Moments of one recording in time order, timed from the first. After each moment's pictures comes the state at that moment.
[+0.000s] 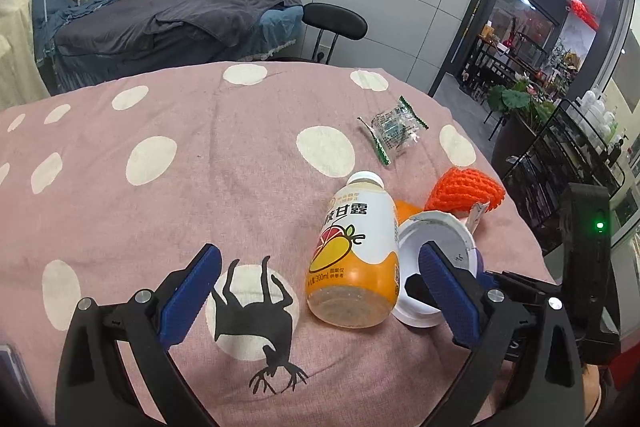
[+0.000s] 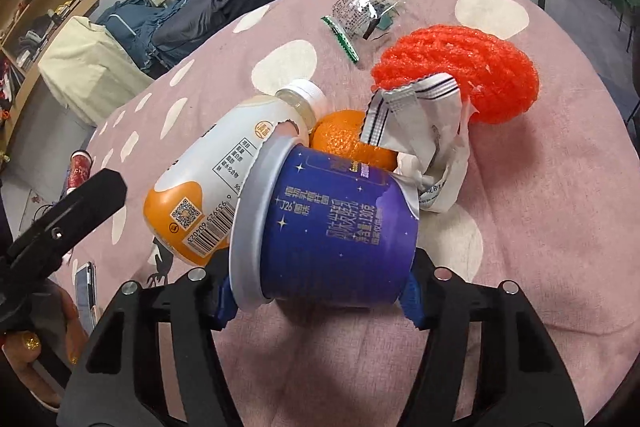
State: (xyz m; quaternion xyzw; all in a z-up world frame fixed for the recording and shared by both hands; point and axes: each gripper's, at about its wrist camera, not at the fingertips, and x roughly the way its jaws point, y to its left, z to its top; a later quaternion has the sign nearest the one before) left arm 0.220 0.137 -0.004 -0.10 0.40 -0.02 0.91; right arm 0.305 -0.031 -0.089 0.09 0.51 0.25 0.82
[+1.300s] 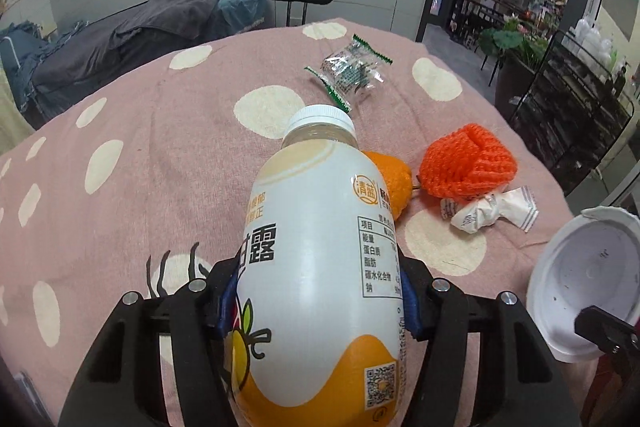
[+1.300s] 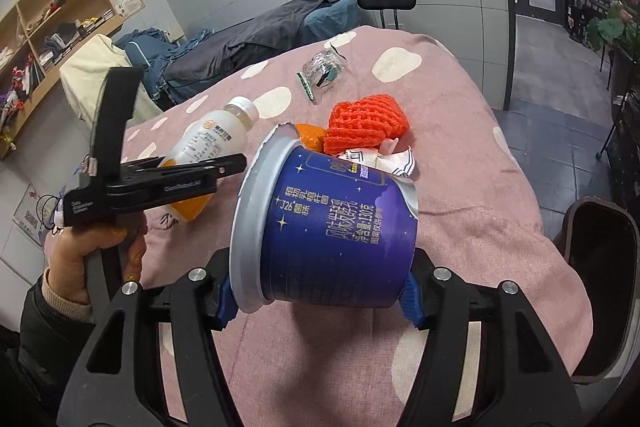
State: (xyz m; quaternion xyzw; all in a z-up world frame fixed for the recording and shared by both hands) left arm 0.225 0.078 -0.025 -0.02 0.43 -0.05 0.90; right arm 0.206 -0.135 -0.054 0.08 0.40 0.24 0.88
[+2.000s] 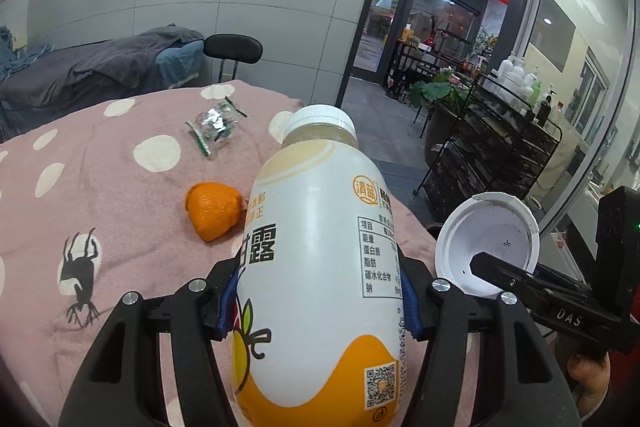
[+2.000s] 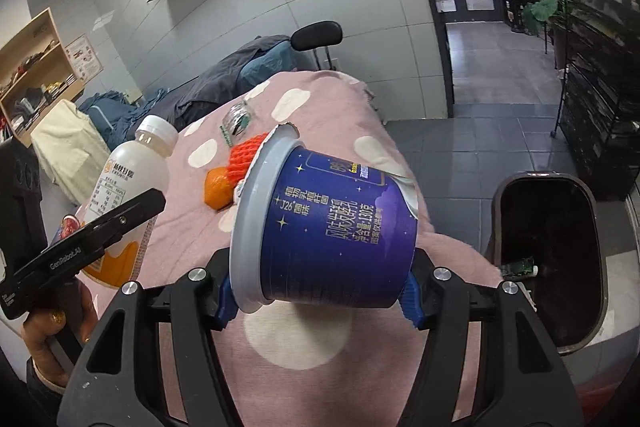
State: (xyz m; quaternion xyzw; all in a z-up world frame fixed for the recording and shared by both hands) left arm 0.162 -0.021 0.009 -0.07 0.33 -0.15 0.93; right arm 0.177 -0.247 -0.058 0.16 0.35 0.14 0.91
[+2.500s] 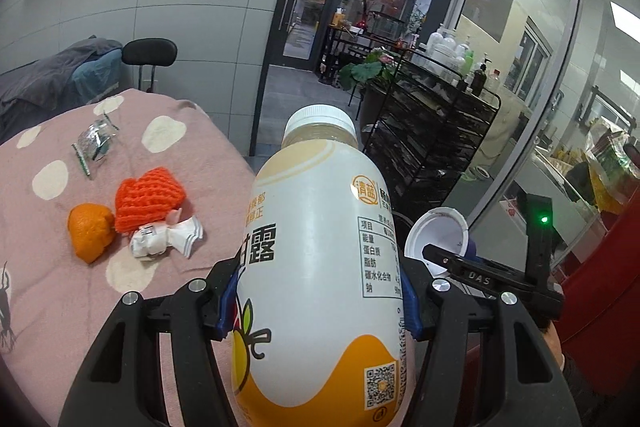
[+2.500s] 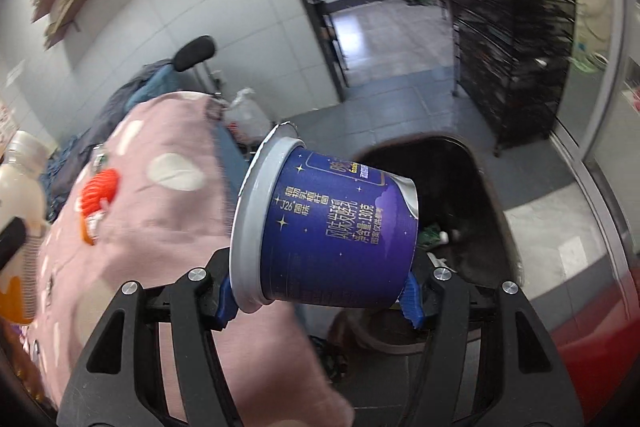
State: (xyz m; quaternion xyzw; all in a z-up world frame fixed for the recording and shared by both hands) left arm 0.163 -0.119 0.010 -0.04 0.33 -0.27 0.90; right arm 0.184 -0.385 -0.122 0.21 0.39 -0.03 0.90
